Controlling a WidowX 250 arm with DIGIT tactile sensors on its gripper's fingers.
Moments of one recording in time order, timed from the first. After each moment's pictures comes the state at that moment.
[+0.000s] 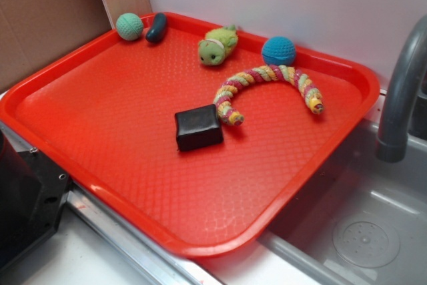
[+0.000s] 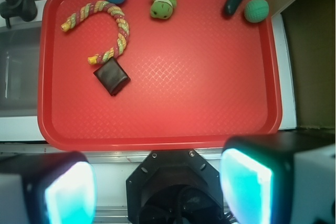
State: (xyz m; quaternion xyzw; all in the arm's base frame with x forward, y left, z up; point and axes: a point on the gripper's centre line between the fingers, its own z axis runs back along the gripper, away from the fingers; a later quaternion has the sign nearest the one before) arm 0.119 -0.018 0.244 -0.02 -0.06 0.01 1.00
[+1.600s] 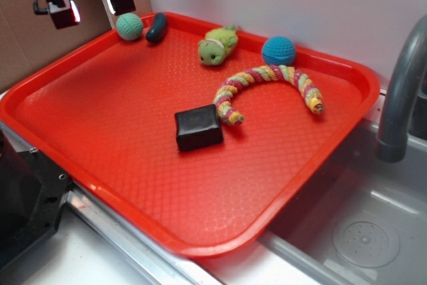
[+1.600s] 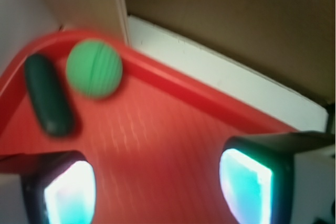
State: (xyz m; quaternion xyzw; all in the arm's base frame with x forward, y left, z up) arm 0.249 0.149 0.080 0.08 -0.11 0.54 0.83
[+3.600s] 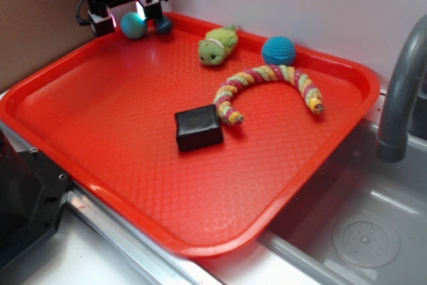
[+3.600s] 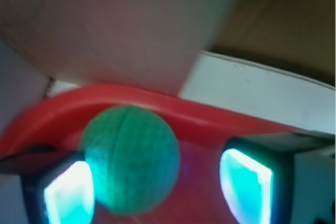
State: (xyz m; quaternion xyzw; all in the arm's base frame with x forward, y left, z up) arm 0.304 0.178 0.035 0.10 -0.11 0.62 0.77
